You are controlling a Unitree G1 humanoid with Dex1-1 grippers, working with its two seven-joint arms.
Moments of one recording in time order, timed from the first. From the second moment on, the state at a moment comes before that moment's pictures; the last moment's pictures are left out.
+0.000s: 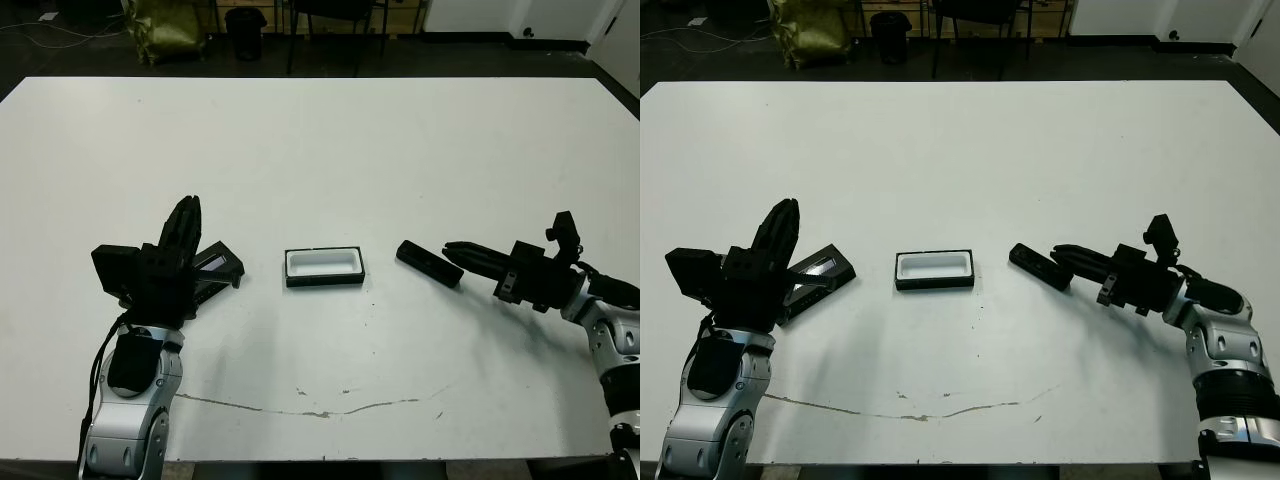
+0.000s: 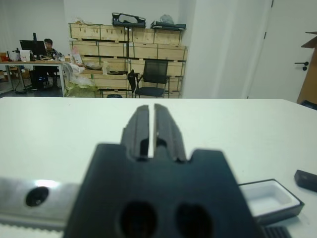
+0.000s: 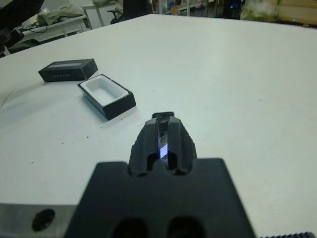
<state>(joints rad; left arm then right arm) 0.08 0.12 0.01 -0.39 -0.12 0.05 -0.06 -0.40 -0.58 -0.10 0.61 0.38 0.01 1.23</state>
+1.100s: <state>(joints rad) 0.08 0.12 0.01 -0.39 -0.12 0.05 -0.06 -0.48 -0.64 -0.03 0.70 0.30 -0.02 1.43</state>
